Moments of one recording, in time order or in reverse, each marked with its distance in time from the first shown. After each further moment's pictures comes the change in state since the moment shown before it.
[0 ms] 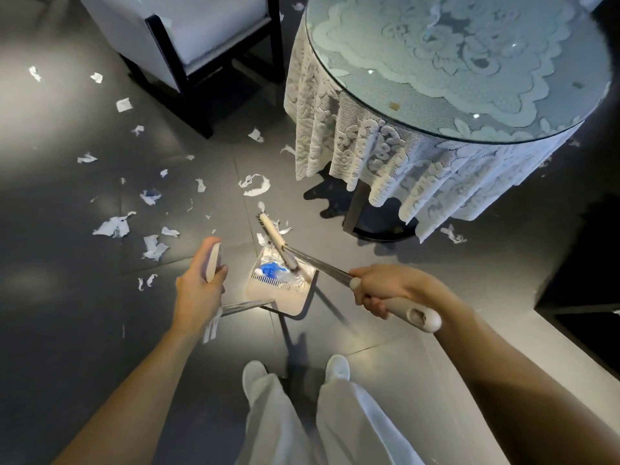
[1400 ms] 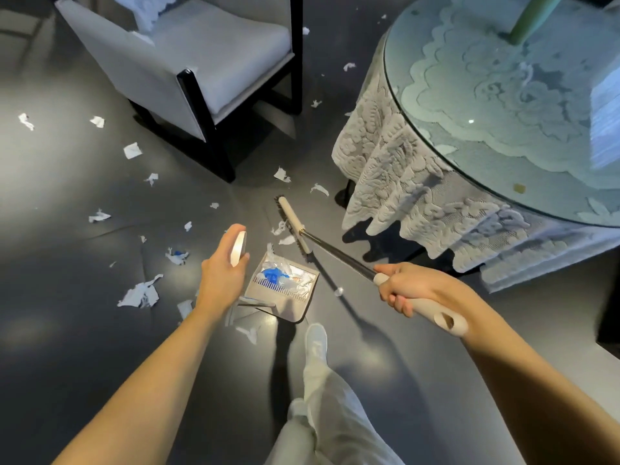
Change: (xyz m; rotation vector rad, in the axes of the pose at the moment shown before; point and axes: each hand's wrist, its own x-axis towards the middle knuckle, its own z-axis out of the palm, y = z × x) left_hand 0.331 -0.005 -0.116 0.069 -0.196 0.110; right_hand 0.158 -0.256 0.008 0.293 0.166 0.010
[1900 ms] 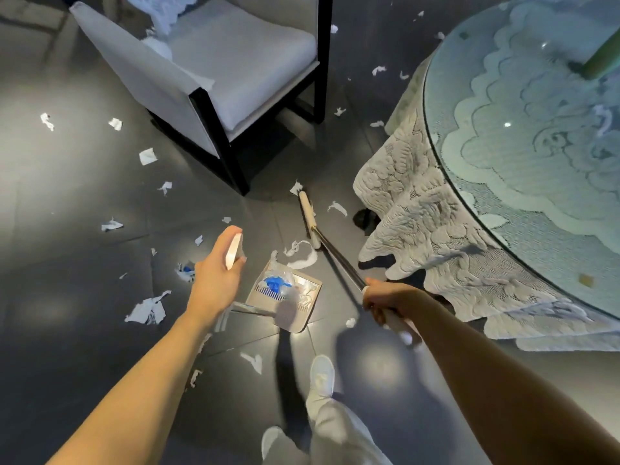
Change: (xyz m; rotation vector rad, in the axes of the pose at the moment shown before) left_hand 0.129 0.032 -0.012 0.040 0.061 -0.094; right_hand 0.116 -0.116 -0.023 -0.350 -0.011 -0.025
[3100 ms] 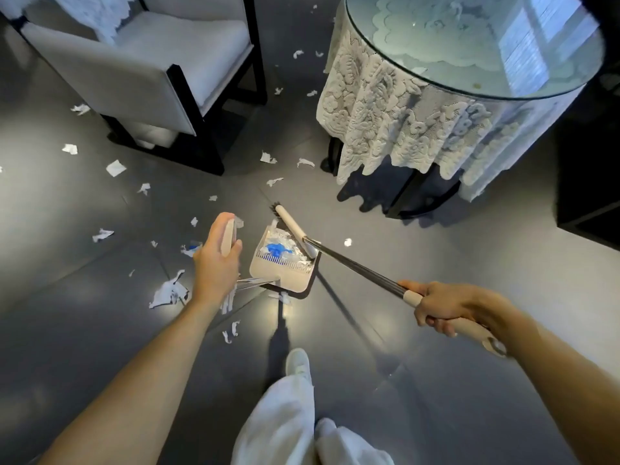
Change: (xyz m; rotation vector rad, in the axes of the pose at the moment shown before) left_hand -0.208 -0.175 -0.147 -0.045 -0.067 0.355; right_hand -0.226 0.174 0.333 0.269 0.096 0.103
